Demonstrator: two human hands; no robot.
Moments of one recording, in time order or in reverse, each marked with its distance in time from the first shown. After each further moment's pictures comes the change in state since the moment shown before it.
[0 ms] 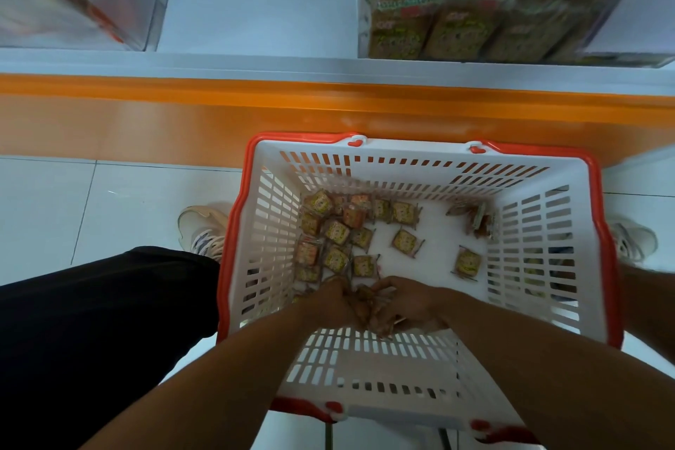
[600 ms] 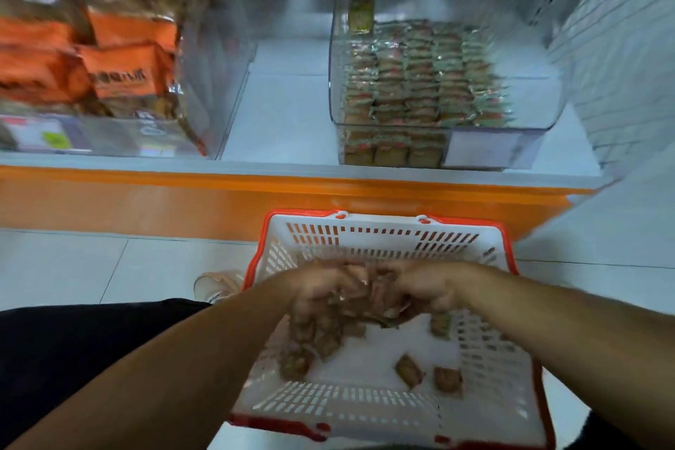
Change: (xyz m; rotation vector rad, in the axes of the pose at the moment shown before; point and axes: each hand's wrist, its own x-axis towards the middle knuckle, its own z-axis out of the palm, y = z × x) left_hand -0.117 0.136 -0.054 -0.393 -0.014 0.163; right_hand -0.171 -0.114 -0.001 -0.066 -0.006 -0.237
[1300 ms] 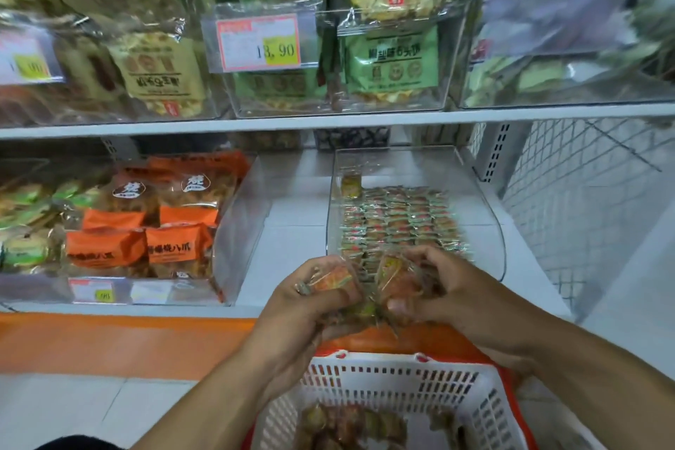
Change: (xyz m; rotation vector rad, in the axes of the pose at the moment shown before) left_hand -0.162 0.152 0.039 -0.331 0.186 0.756; right_hand -0.196 -0.136 0.031 -0.085 0.450 -0.707
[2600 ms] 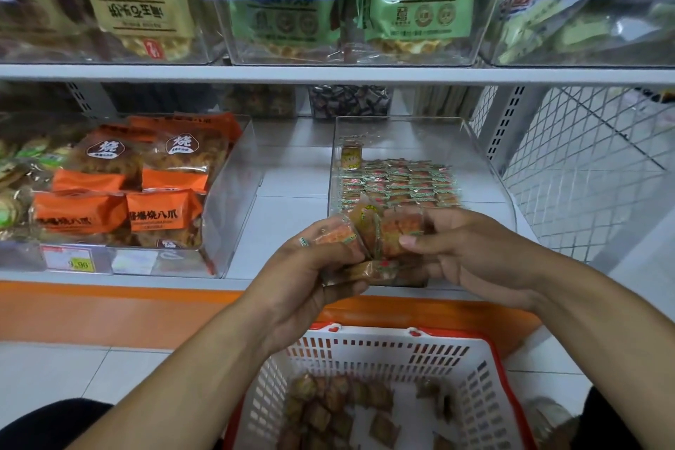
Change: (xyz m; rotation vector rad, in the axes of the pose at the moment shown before) left_hand 0.015 0.013 0.001 -0.099 -0.051 -0.089; right_hand 0.032 -0.010 -0.010 0.317 -0.200 0.021
